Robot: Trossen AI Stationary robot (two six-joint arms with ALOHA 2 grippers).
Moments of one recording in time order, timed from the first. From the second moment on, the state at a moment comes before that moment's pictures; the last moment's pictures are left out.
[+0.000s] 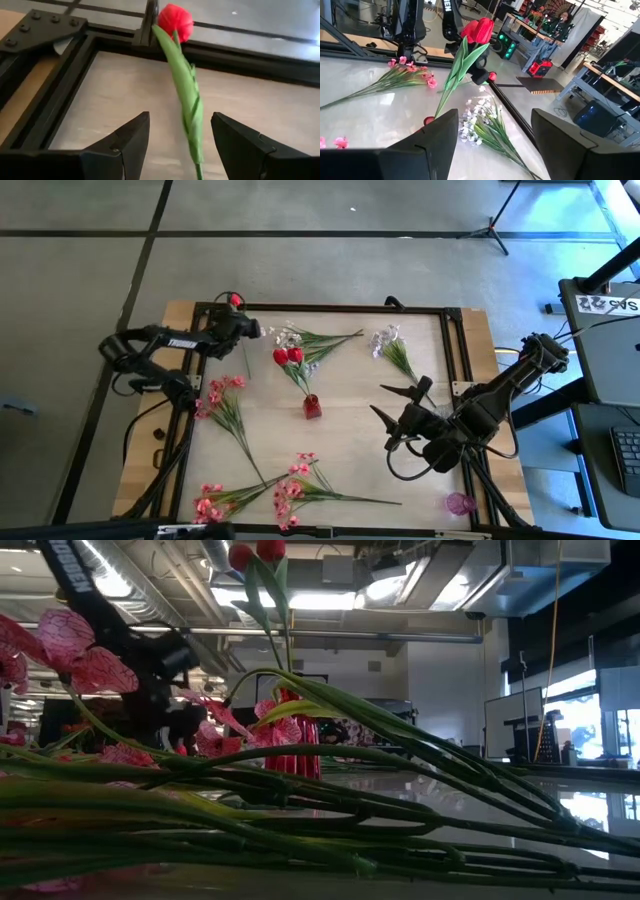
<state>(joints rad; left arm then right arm) 0.80 1.44 0.40 0.15 -0.66 -0.75 0.71 1.33 1.20 -0.53 1.19 0.28</state>
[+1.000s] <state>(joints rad) 0.54 1.14 0.45 0.09 -0.76 -0.75 0.71 1.33 1.20 -0.56 1.08 0.32</state>
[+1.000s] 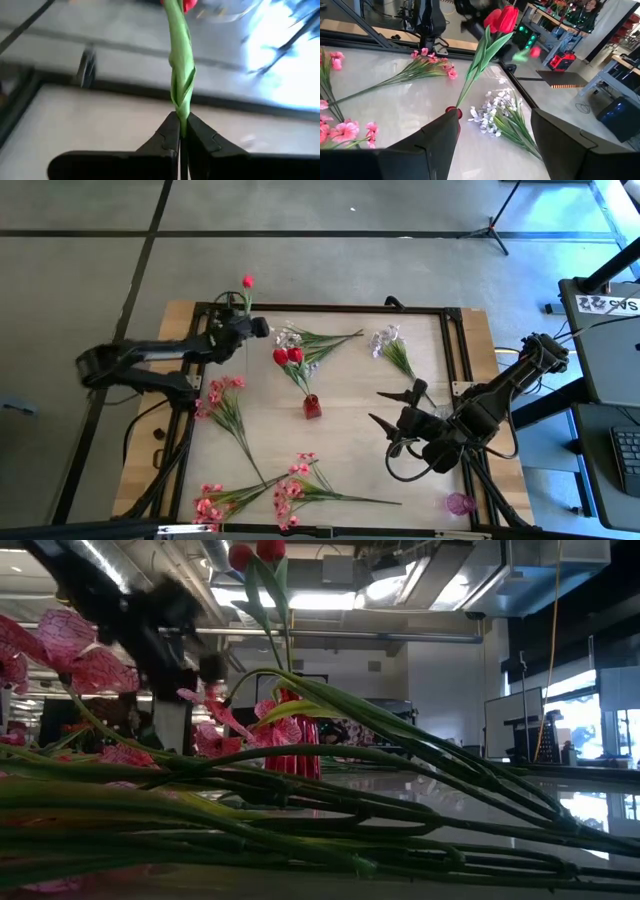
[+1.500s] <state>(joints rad) -0.19 0.43 0.45 0.19 -0.75 -0.31 0.71 1.33 1.20 -0.50 1.07 0.31</state>
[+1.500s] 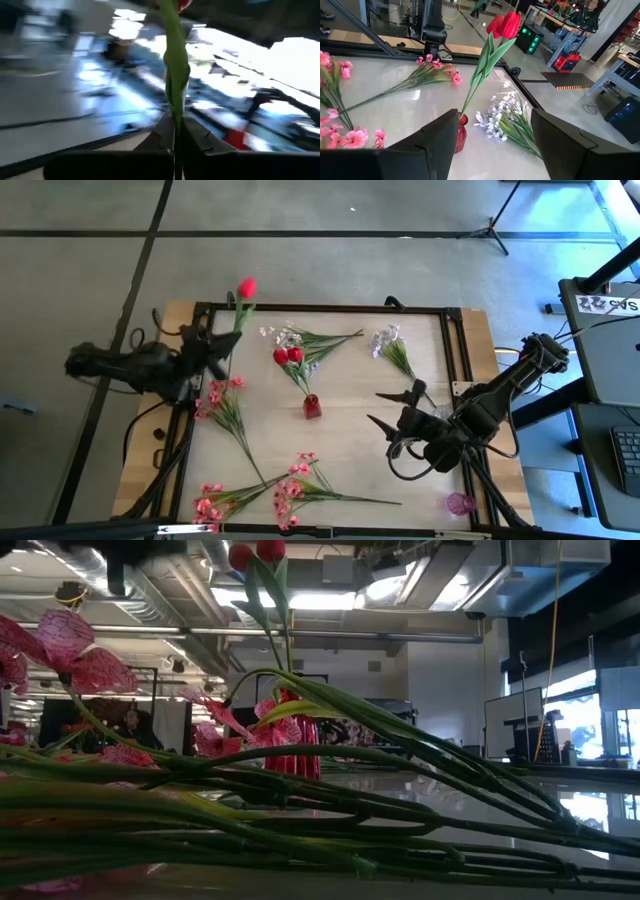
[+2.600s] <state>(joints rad) -0.66 1.50 0.90 0.99 -0.58 0.37 0.65 1.51 1.20 0.51 0.65 -0.39</state>
